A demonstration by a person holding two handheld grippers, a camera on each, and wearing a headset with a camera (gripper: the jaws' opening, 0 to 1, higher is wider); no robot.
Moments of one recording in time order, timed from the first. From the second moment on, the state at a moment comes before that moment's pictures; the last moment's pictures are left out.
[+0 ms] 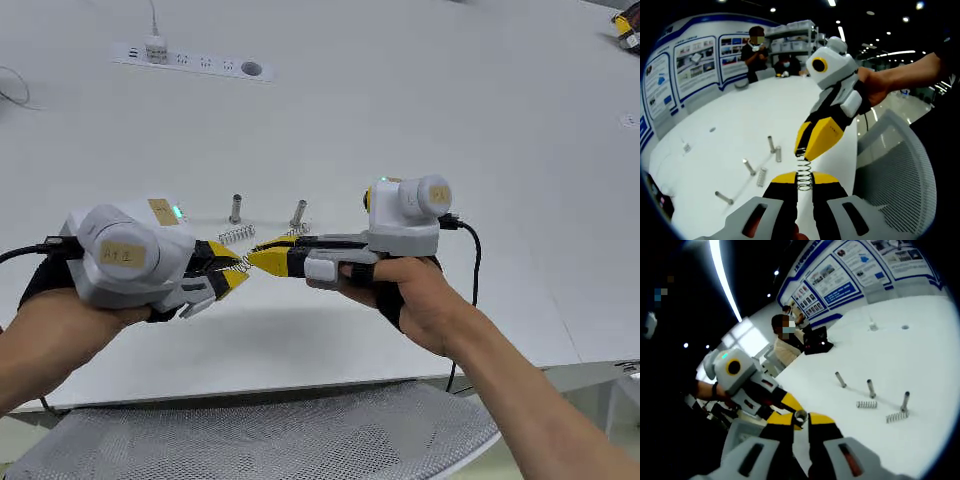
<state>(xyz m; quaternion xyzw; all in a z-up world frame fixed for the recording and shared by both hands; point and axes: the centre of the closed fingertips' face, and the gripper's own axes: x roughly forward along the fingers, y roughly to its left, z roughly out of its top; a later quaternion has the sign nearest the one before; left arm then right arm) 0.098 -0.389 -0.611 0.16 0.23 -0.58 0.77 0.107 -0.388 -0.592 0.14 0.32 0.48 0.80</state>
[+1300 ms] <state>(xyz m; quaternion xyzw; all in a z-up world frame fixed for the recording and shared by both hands) 0.073 -0.404 -0.593 0.15 0.20 -0.65 0.72 0.069 -0.379 -0.583 -0.23 0.37 0.63 0.65</state>
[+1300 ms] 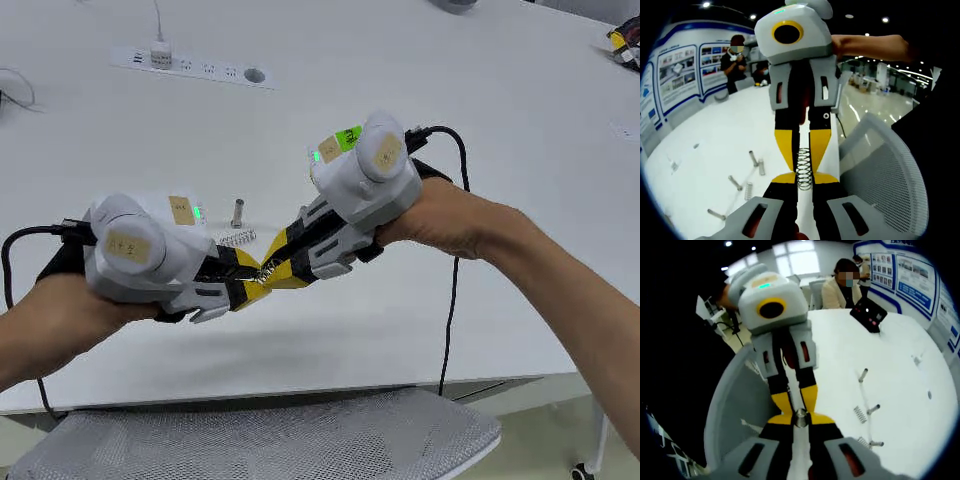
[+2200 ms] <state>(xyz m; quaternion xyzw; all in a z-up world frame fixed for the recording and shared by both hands) 0.106 -0.341 -0.610 0.12 0.22 -0.57 0.78 0.097 -0.380 -0.592 -0.22 0.34 0.61 0.68</state>
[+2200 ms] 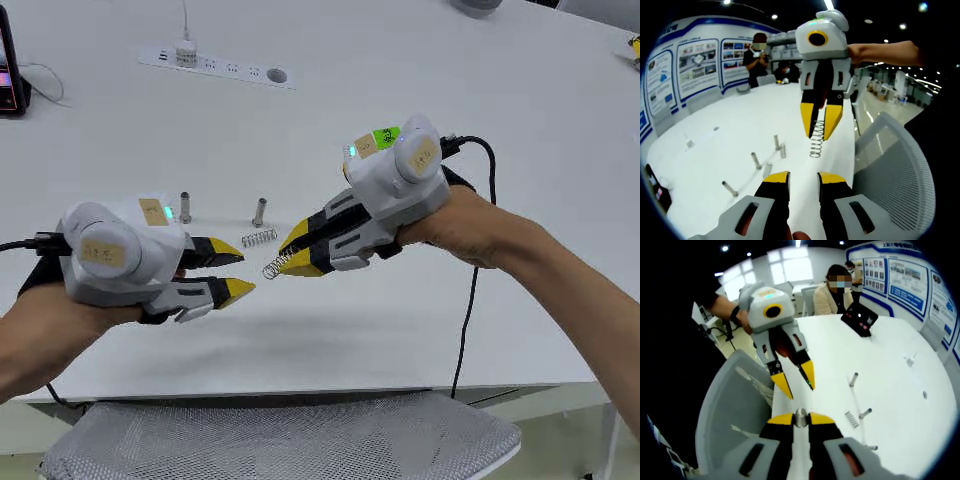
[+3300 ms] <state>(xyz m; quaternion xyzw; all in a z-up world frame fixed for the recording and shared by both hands) 0.139 -0.237 -0.624 0.09 0.25 -0.44 0.86 0.183 -0.355 -0.620 -0.29 0.36 0.56 0.69</state>
